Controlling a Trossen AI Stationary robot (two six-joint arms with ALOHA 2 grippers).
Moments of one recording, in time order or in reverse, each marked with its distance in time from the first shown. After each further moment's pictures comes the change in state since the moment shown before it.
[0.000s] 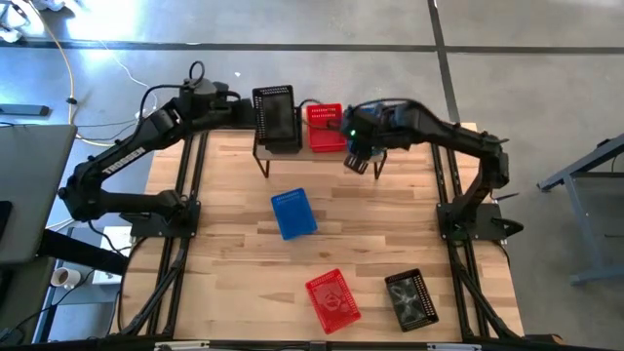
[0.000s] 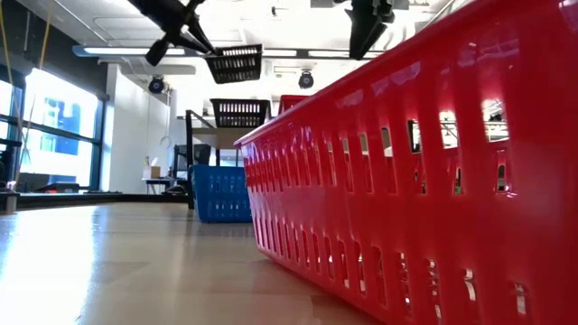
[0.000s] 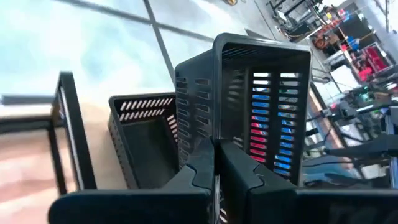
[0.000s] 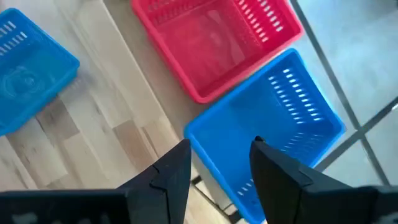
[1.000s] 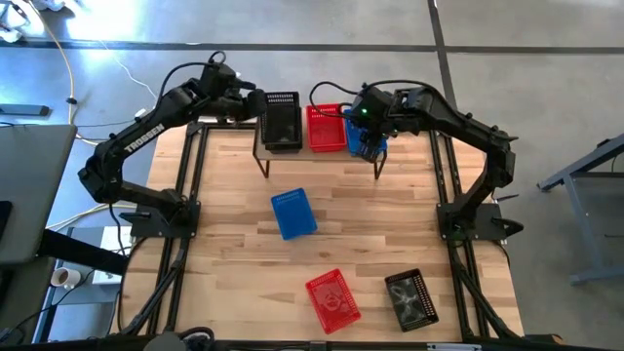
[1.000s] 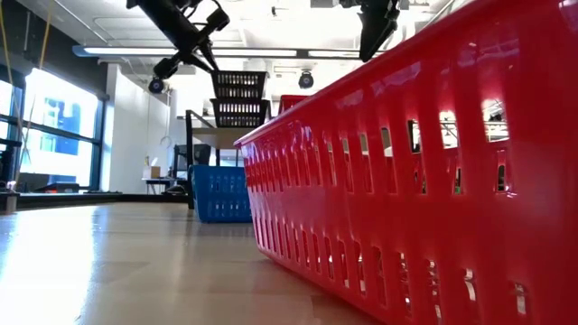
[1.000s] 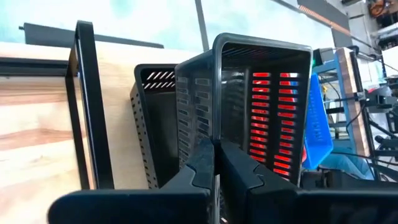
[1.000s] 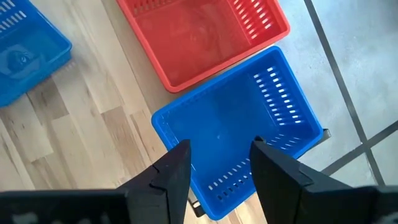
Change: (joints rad) left arm 0.105 0.235 0.191 -0.226 0.158 -0.047; right arm -0.136 -0.043 0.000 -0.005 -0.120 -0.205
